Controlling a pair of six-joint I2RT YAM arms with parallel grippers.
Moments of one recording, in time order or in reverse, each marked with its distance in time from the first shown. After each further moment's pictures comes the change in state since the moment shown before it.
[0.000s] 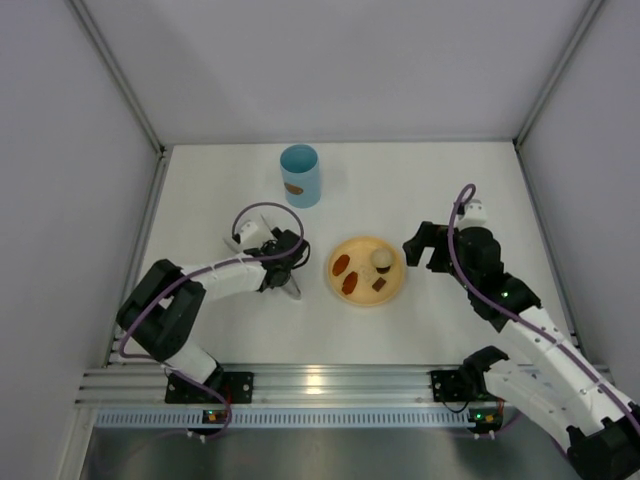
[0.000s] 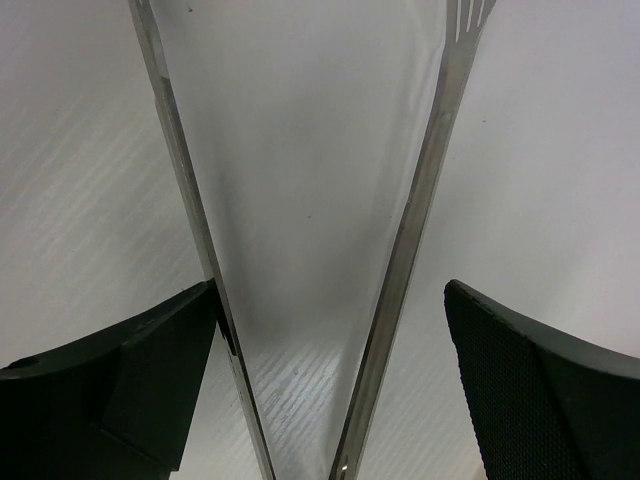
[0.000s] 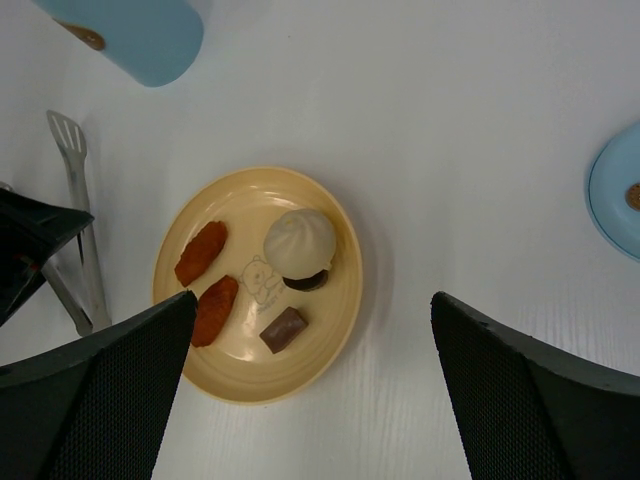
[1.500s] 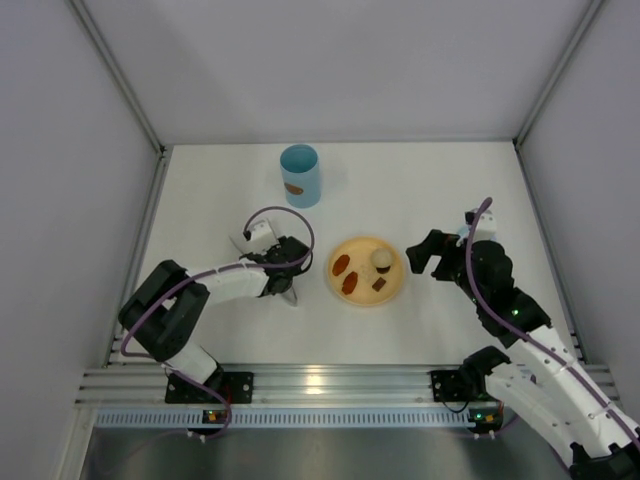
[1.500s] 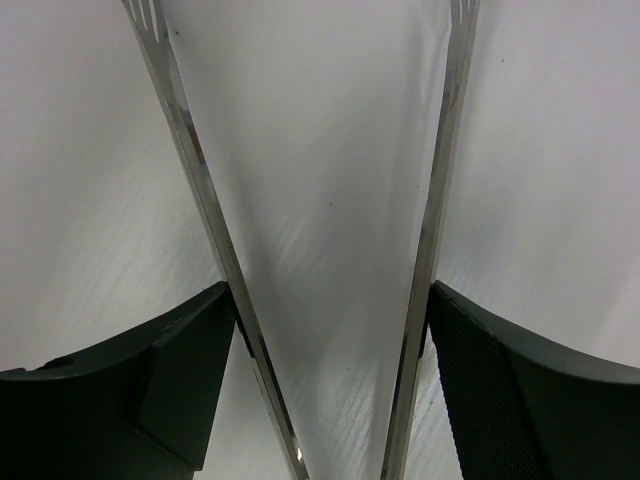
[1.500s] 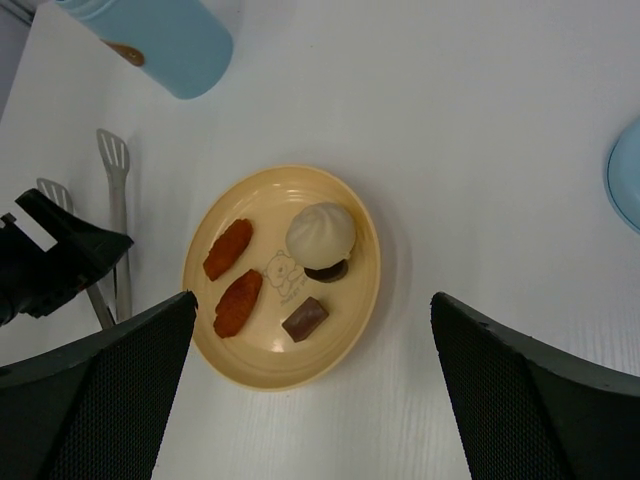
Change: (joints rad) left arm -0.030 0.031 -0.030 0.043 -0.029 0.230; right arm 0.001 -0.142 -0.061 -0.016 -0.018 0.055
